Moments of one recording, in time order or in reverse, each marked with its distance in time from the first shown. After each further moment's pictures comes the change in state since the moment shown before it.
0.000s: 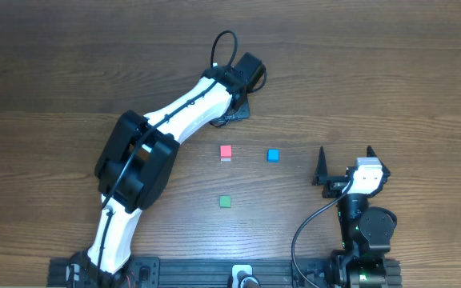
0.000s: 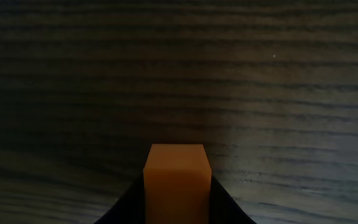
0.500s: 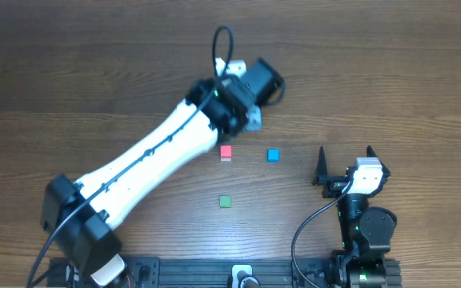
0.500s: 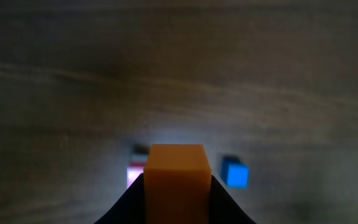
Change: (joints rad) left arm -0.176 -0.416 -0.024 -0.222 -0.064 -0.108; right arm 0.000 0.000 0.000 0.000 0.000 0.000
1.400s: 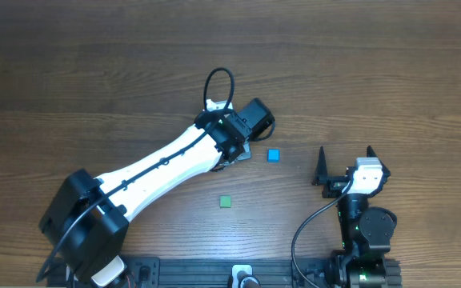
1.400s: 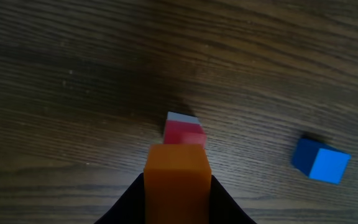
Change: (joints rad) left arm -0.027 -0.018 -0.323 0.129 0.023 -0.149; right arm 0.000 0.000 0.000 0.000 0.000 0.000
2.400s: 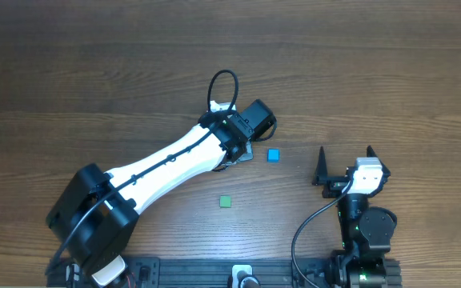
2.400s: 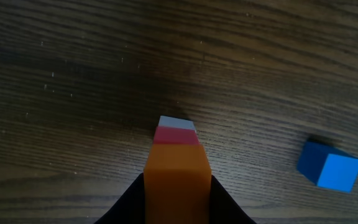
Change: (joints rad) left arm 0.000 0.039 -0.008 0.041 0.011 0.020; right arm 0.000 0.000 0.000 0.000 0.000 0.000
